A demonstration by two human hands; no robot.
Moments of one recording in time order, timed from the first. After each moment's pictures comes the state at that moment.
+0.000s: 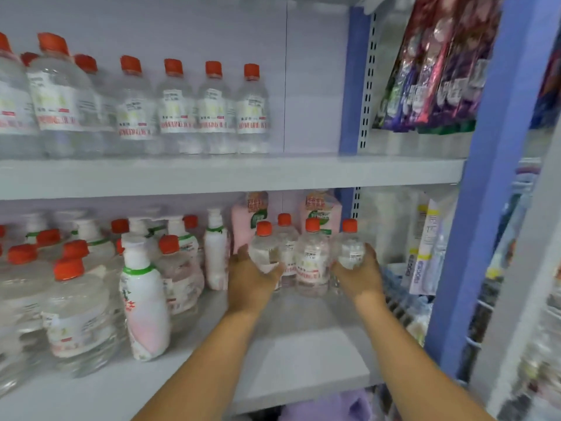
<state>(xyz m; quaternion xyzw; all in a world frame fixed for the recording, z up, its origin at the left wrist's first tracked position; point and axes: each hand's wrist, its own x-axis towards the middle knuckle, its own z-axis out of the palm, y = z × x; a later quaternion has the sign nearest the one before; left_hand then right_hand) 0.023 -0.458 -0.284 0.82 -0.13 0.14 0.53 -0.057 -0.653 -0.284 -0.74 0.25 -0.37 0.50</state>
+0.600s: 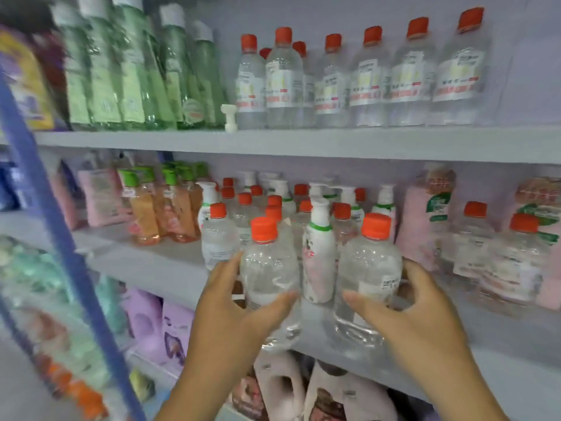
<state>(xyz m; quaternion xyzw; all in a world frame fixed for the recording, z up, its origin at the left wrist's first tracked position) -0.159 -0.218 -0.268 0.78 -0.01 0.31 0.55 -0.131 -0.446 -0.264 -0.77 -0.06 -0.18 0.61</state>
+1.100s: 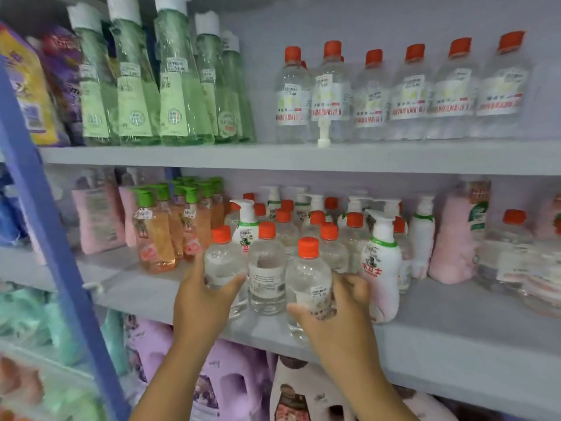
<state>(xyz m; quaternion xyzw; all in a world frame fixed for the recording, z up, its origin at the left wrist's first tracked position) -0.047 -0.023 -0.297 0.81 0.06 0.33 0.48 -0.080 -0.248 -0.305 -0.83 -0.06 -0.25 0.50</state>
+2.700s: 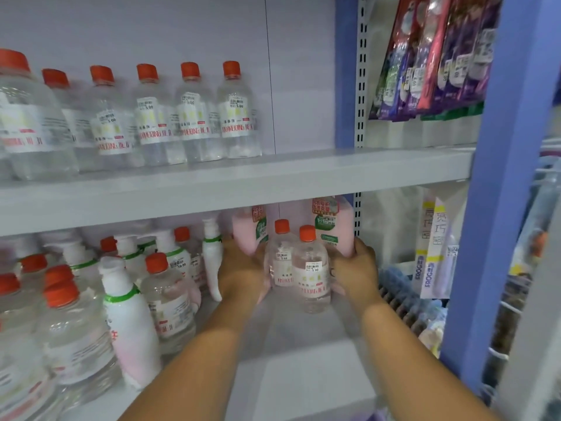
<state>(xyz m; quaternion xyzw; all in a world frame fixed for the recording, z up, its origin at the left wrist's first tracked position) 0.065 -0.476 -0.256 0.85 -0.02 0.15 0.50 -0.009 -0.670 -0.285 -0.71 0.24 -0.35 0.56</state>
